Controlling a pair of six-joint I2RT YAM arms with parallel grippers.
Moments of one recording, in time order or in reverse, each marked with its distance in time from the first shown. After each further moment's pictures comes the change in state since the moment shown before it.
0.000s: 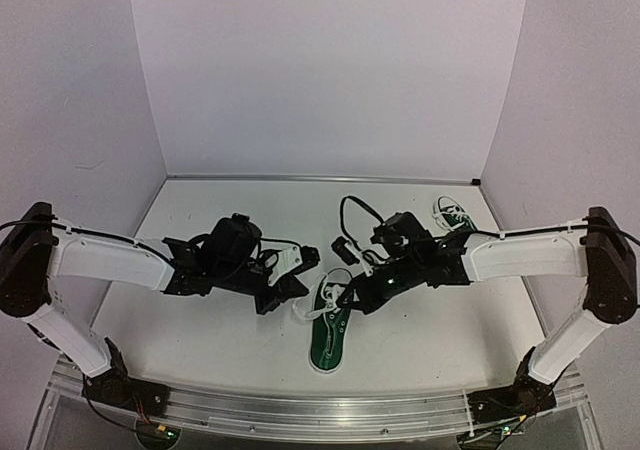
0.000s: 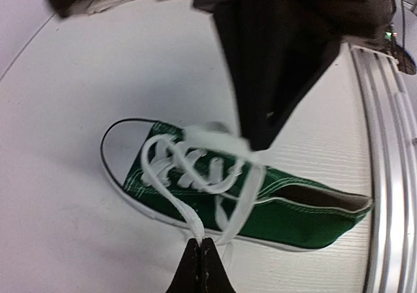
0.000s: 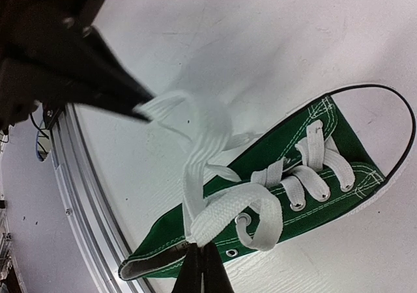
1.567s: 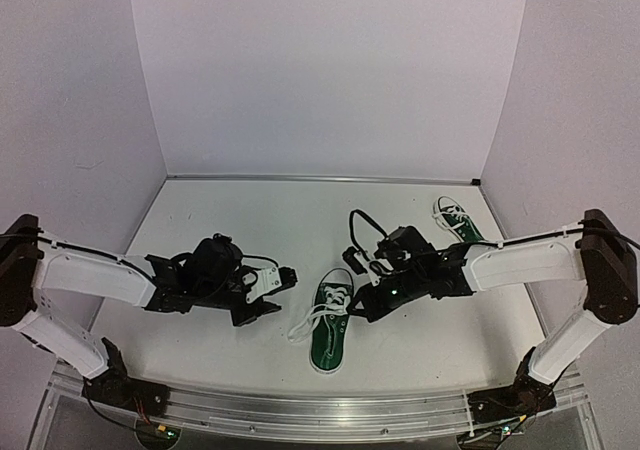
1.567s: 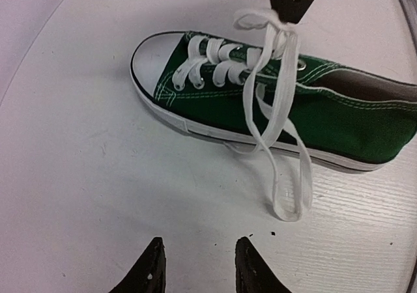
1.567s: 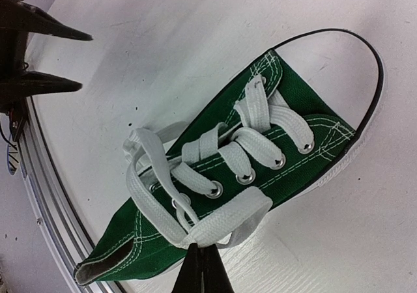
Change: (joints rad) left arm -0.002 -0.105 -0.183 -0.005 -0.211 0.120; right arm 0.000 -0.001 -0.095 0.053 0.107 0.068
